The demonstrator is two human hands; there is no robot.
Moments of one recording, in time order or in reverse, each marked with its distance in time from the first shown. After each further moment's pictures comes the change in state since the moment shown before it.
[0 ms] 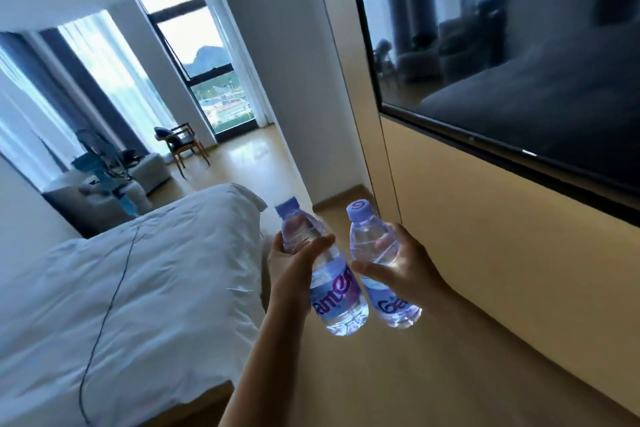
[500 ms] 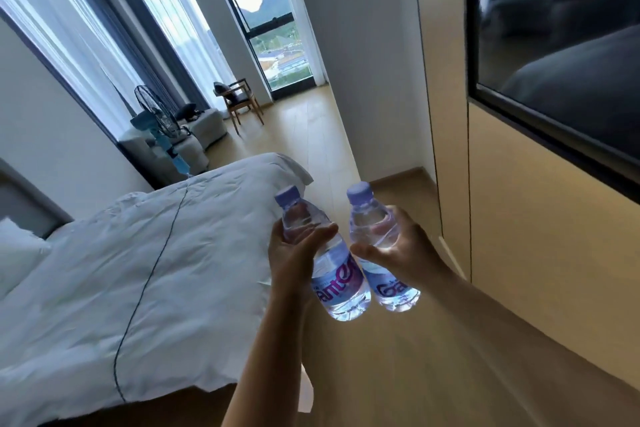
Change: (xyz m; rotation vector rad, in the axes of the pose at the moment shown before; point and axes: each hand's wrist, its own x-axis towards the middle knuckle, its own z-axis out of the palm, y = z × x) left_hand 0.193 -0.009 0.017 0.096 0.235 0.069; right_hand 0.231 0.069 0.064 0.135 -0.280 -0.046
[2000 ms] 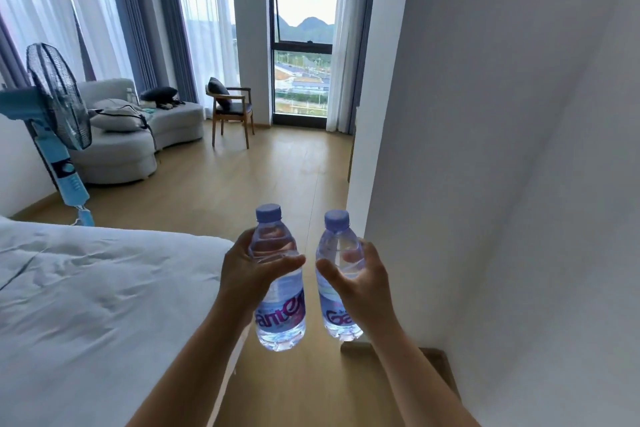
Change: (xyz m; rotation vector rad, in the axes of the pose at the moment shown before) left_hand 0.935 -0.130 0.092 0.093 0.054 0.049; right_hand 0.909 0.245 0.147 -0.165 0.056 -0.103
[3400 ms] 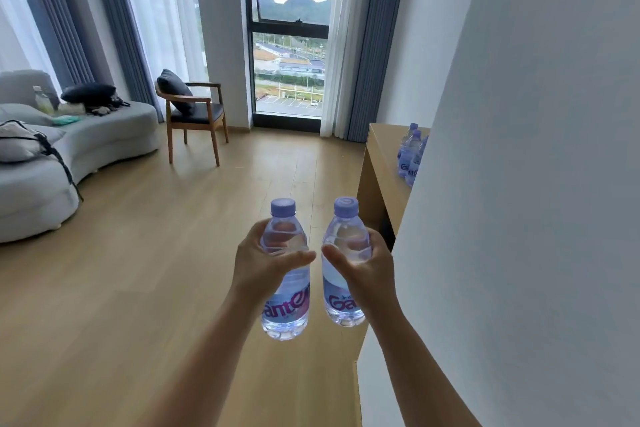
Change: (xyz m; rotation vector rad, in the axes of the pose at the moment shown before) left_hand 0.894 -0.149 0.192 -0.067 -0.038 -0.054; right_hand 0.842 0.326 0.227 0.003 0.086 0.098
